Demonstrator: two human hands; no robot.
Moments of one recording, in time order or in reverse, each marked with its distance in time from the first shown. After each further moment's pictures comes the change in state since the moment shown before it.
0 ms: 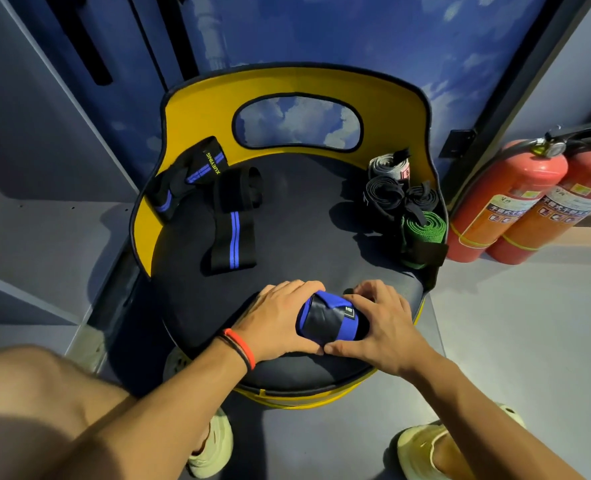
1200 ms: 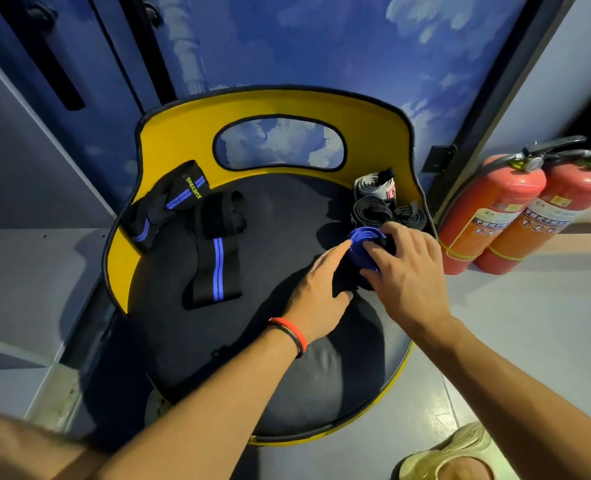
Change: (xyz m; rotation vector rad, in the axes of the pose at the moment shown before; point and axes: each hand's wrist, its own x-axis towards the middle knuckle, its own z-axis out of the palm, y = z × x) left_hand 0.094 0.041 0.004 -0.459 0.174 -0.129; right_hand 0.071 0.015 -0.066 -0.629 0.482 -0.040
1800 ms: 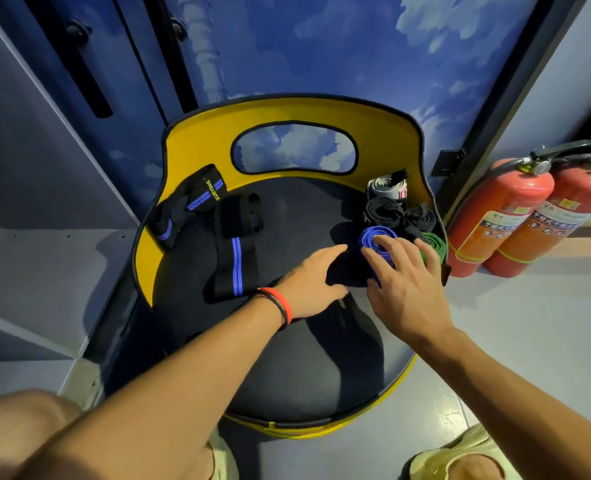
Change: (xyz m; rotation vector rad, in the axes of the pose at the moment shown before) left_hand -0.004 0.009 -0.055 0.193 -0.200 -0.062; right_hand -0.018 -0.028 -0.017 0.072 -0.008 -0.015
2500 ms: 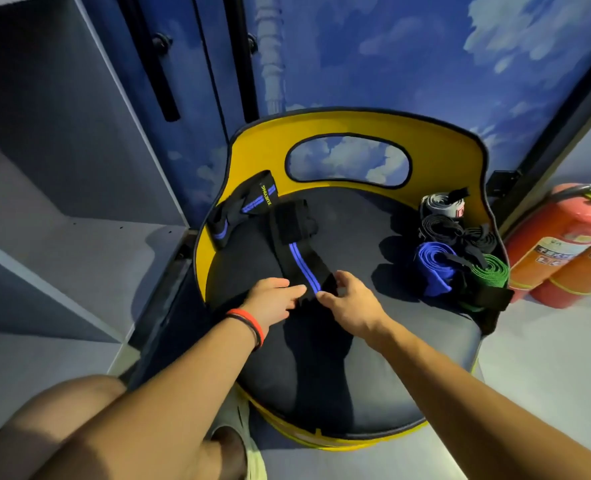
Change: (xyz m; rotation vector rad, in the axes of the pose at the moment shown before) left_hand -0.062 -0.090 -0.053 -0.796 0.361 -0.645; right_hand 0.056 -0.139 0.019 0.922 -0.591 0.488
